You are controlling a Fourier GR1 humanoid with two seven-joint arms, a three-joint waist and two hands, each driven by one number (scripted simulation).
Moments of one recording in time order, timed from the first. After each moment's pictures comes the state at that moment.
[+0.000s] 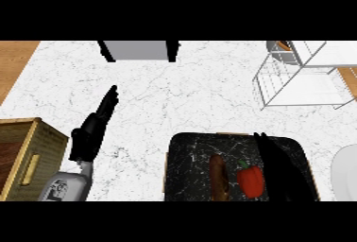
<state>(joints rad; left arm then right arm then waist) -0.16 0.15 -0.14 -1.47 -0.06 0.09 0.04 0.08 -0.28 0.51 -2.00 0.84 0.17 0.94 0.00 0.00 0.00</state>
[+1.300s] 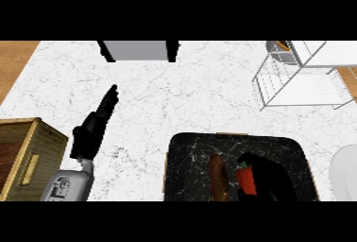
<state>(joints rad) -0.17 0.10 -0.07 -1.43 -0.12 0.03 0.02 0.11 -0.20 0.47 -1.78 0.96 0.16 0.72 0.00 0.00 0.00</state>
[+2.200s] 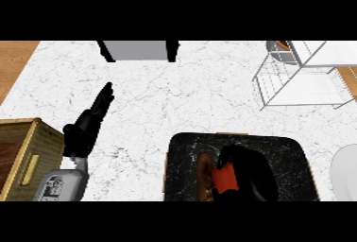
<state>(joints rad) -0.18 0.11 -0.03 -1.46 -0.12 -0.02 0.03 0.04 -0.08 0.49 -1.80 0.98 0.12 0.62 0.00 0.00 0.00</state>
